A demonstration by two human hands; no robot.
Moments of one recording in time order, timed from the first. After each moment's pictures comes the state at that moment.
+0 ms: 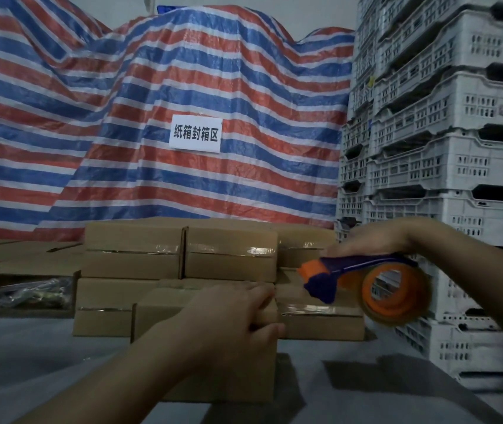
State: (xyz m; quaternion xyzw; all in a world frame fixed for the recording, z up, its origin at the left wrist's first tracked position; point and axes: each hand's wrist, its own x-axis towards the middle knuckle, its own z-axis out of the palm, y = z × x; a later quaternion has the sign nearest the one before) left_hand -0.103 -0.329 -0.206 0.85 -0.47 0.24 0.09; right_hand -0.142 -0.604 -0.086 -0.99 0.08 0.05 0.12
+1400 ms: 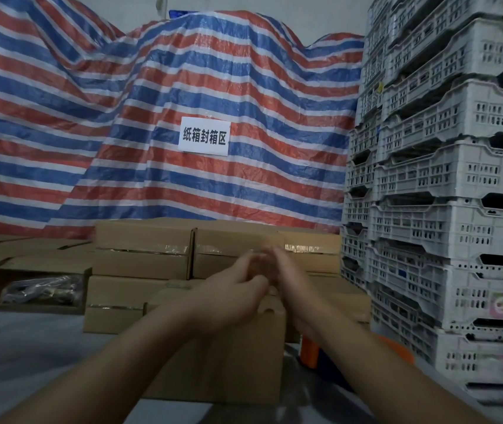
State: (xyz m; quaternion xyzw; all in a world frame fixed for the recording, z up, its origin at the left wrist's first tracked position) left_hand -0.103 -0.317 -0.187 0.80 -0.40 0.03 0.44; right_hand -0.106 -0.466 -0.193 -0.75 -0.02 -0.19 0.63
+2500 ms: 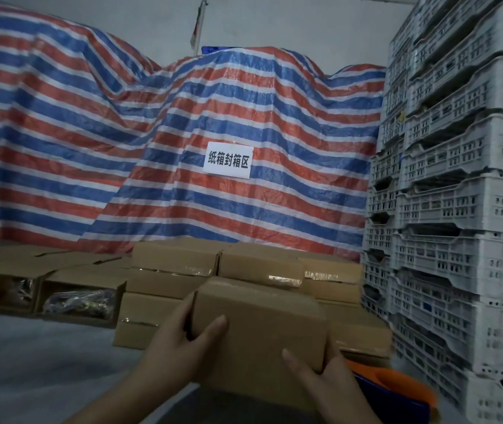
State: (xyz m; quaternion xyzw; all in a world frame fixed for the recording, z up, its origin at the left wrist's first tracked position) left_hand -0.103 -0.254 -0.237 0.69 -0.25 0.12 0.66; right_hand -0.159 -0.475 -0.254 -0.75 -0.02 -0.21 0.63
